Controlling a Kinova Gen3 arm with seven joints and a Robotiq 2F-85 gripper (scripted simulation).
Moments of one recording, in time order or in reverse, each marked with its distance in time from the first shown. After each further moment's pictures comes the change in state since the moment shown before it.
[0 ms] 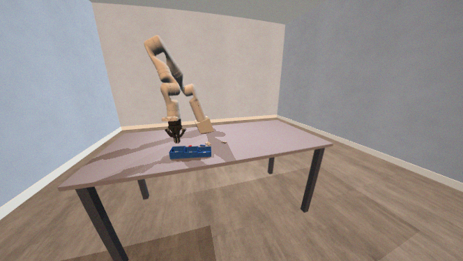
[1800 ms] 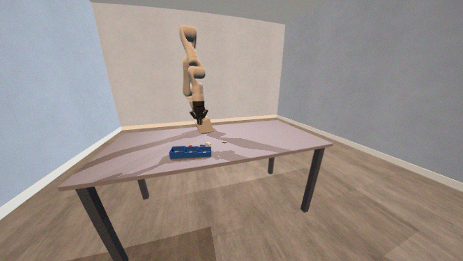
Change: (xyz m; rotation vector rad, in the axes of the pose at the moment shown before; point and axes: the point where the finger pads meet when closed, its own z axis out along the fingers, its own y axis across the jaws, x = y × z) arm -0.092 -0.131 -0.097 0.025 0.007 2.420
